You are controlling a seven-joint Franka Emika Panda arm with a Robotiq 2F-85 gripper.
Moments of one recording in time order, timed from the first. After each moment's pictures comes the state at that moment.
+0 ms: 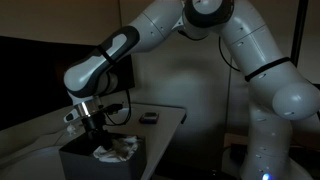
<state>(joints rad) 0.15 0.51 0.24 -1.77 0.05 1.93 -0.86</state>
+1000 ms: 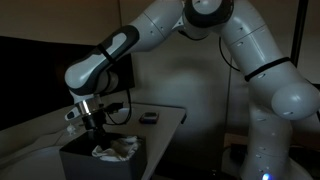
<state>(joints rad) 0.13 0.51 0.24 -1.76 0.08 1.92 -0.86</state>
